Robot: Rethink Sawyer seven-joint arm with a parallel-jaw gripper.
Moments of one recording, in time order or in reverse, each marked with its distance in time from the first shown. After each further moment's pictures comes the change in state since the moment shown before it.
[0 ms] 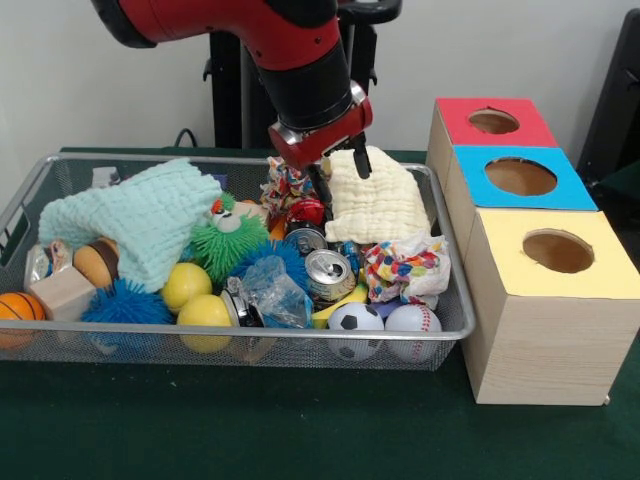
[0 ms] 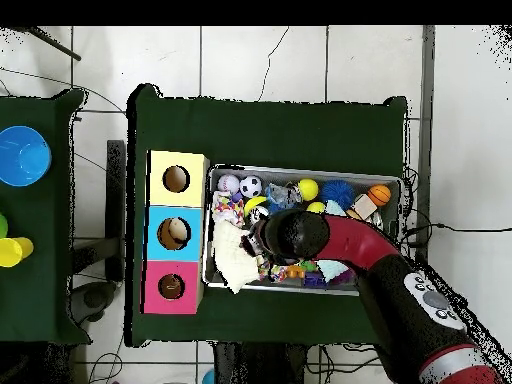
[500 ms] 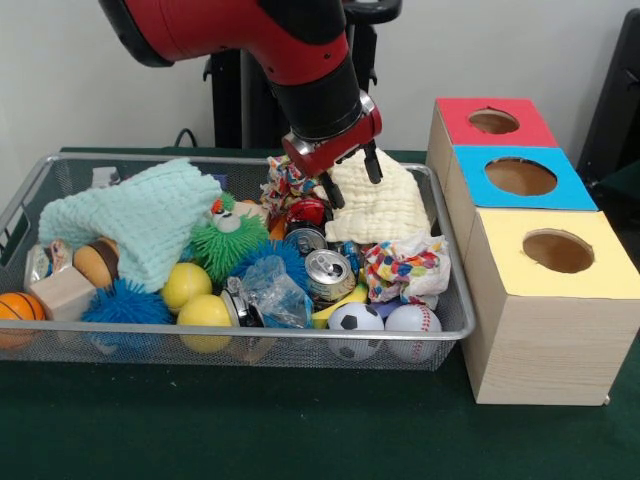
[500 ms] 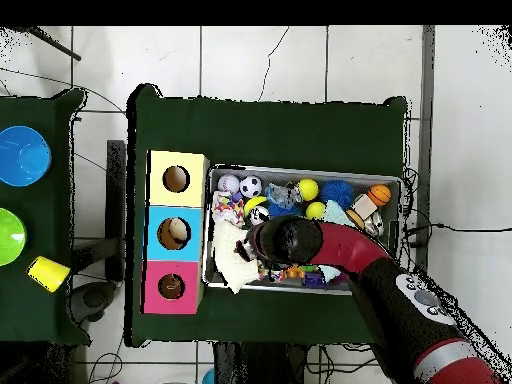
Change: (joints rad) arm -0.002 0.049 0.000 0.025 0.003 -0.060 0.000
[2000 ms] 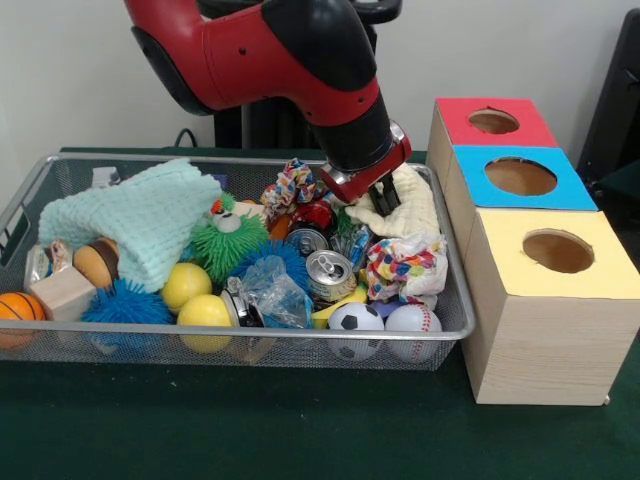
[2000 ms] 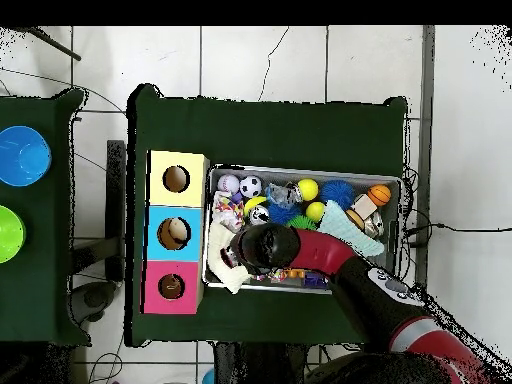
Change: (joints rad) arm 0.039 0.121 -0.008 -0.001 0.000 -0.065 0.000
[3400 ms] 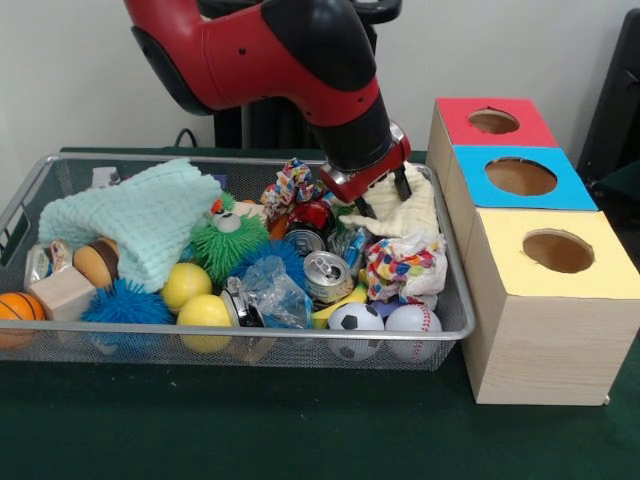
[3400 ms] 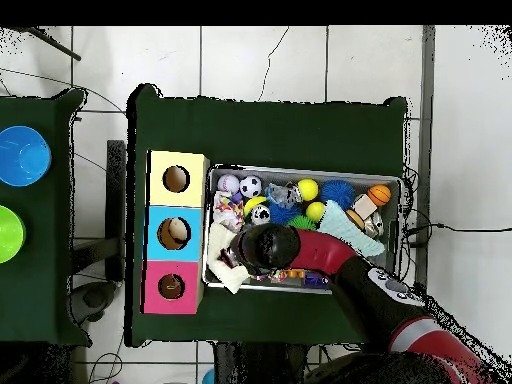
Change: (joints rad) arm 0.000 0.002 -0.001 0.000 -0.006 0.000 0.000
